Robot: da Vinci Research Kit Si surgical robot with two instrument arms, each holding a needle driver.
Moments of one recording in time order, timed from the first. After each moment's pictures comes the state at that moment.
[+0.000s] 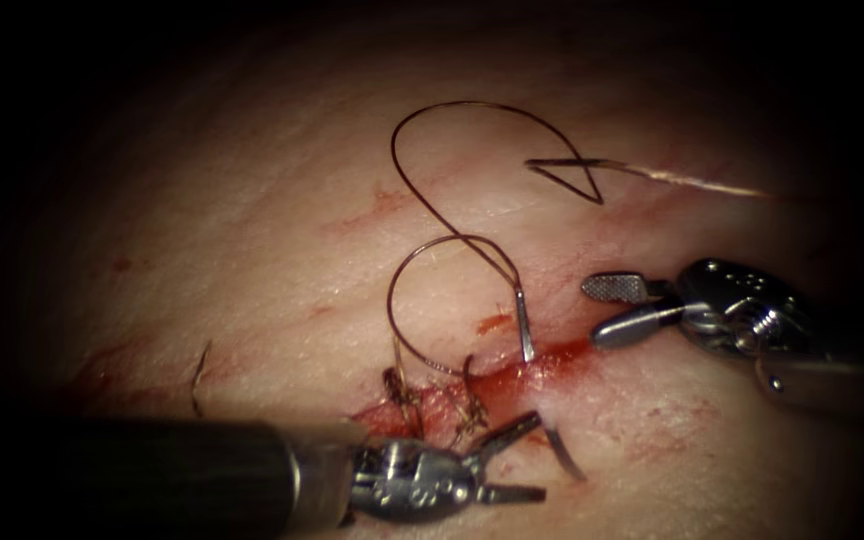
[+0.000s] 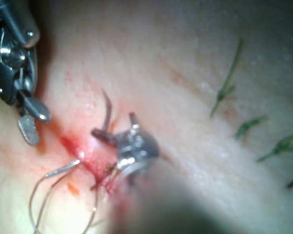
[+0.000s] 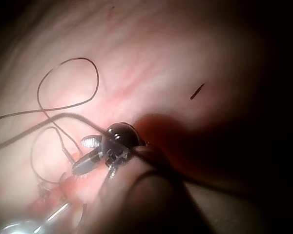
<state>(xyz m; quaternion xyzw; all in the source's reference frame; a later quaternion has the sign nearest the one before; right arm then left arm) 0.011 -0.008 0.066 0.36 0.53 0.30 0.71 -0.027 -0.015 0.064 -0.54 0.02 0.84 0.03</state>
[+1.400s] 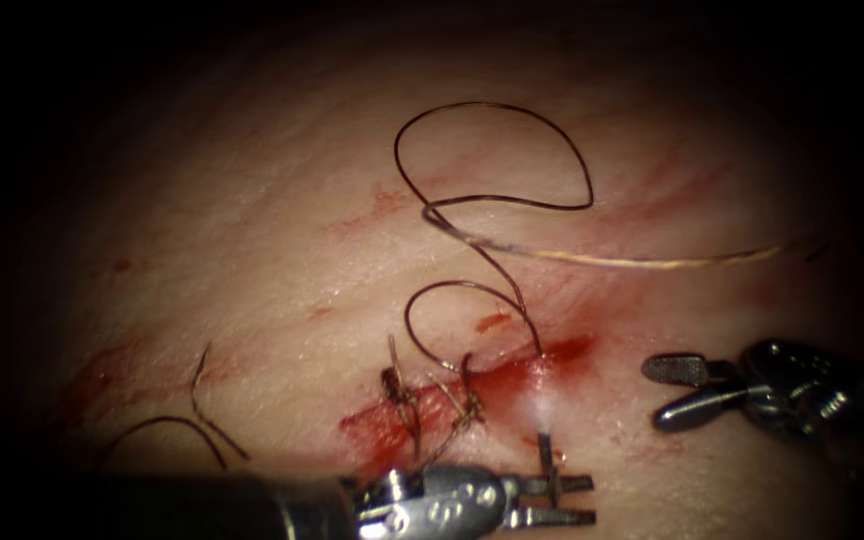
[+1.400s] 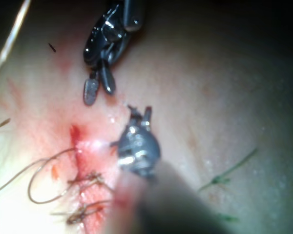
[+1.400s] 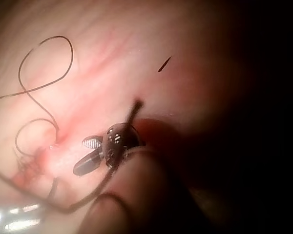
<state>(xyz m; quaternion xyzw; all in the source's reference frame) 0.007 -0.013 0.063 0.33 0.51 0.35 0.71 -0.028 -0.013 0.055 -0.57 -0.31 0.74 0.19</state>
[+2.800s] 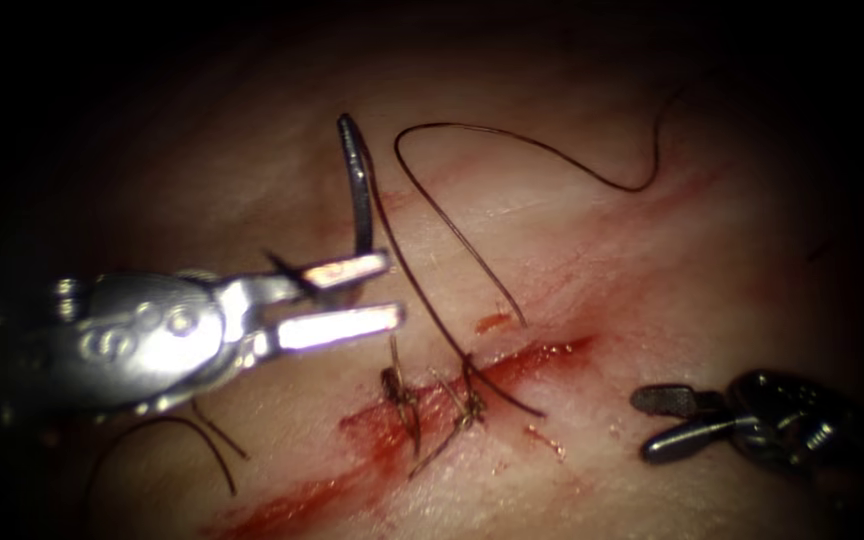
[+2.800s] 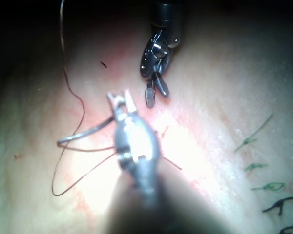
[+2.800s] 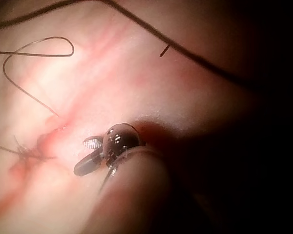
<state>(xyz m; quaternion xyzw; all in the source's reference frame) 0.009 -0.015 0.063 0.32 0.52 0.34 0.72 -0.013 0.001 0.040 -0.62 -0.04 0.75 0.22</state>
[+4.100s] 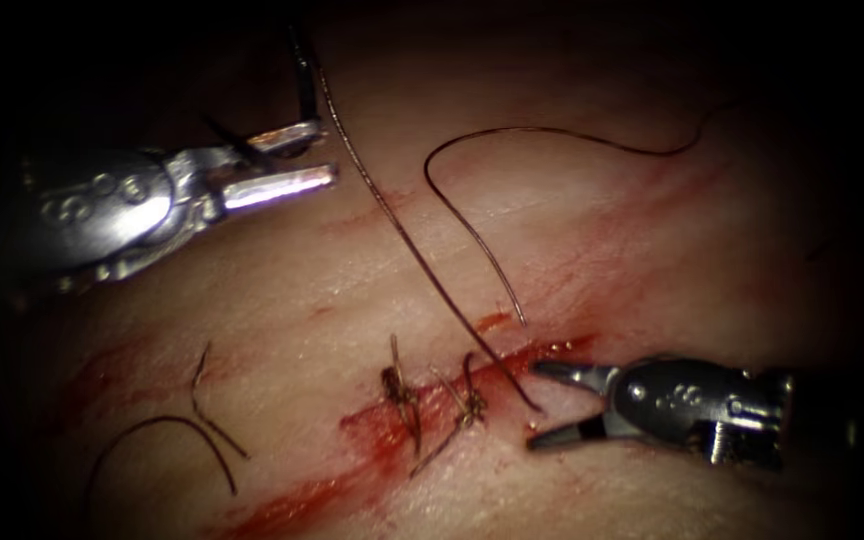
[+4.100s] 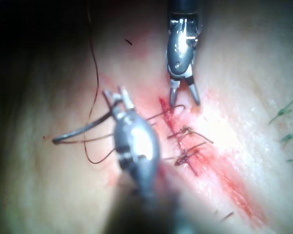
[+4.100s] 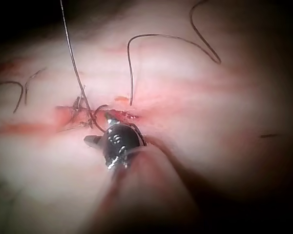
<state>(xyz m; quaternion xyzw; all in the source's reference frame) 0.019 -0.015 0.061 0.12 0.46 0.12 0.87 -0.009 0.006 0.044 -0.62 0.00 0.75 0.22</state>
